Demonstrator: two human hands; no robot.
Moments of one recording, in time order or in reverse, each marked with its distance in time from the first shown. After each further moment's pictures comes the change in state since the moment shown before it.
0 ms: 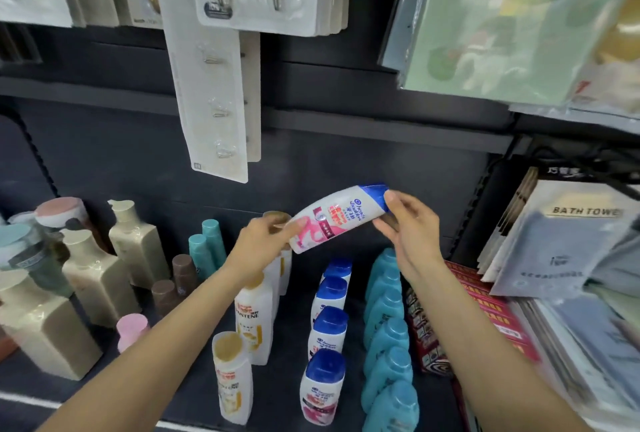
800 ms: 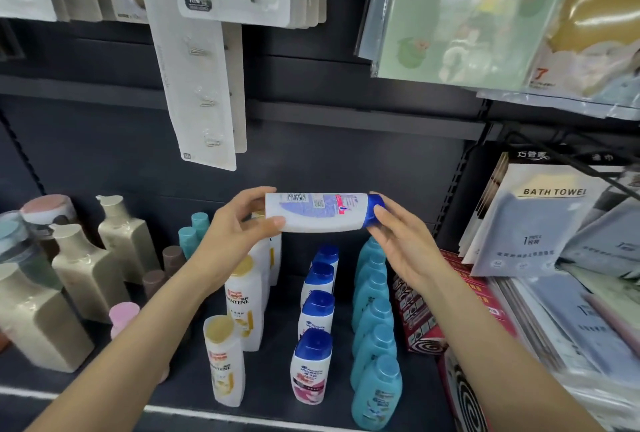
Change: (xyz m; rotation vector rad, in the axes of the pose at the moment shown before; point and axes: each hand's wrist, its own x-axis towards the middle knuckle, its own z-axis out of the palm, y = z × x) left_hand -0.053 0.022 -0.015 -0.334 -0.003 0.208; right_hand -0.031 -0.004 -0.034 0.119 -0.287 0.130
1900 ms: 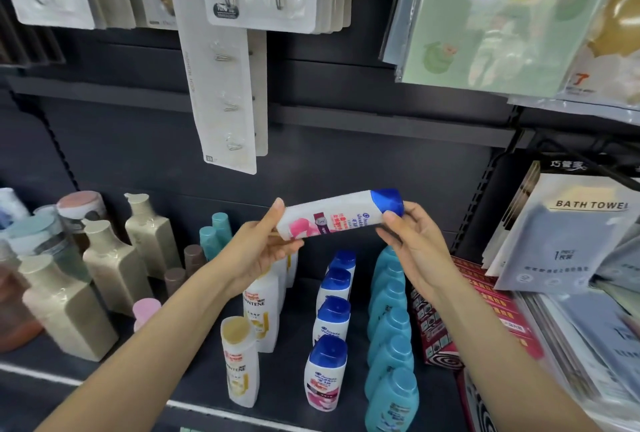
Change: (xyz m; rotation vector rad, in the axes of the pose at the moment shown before) left_hand 0.008 -0.010 0.002 -0.272 -0.003 -0.390; right_hand 0.005 0.007 0.006 -0.079 -0.036 -0.094
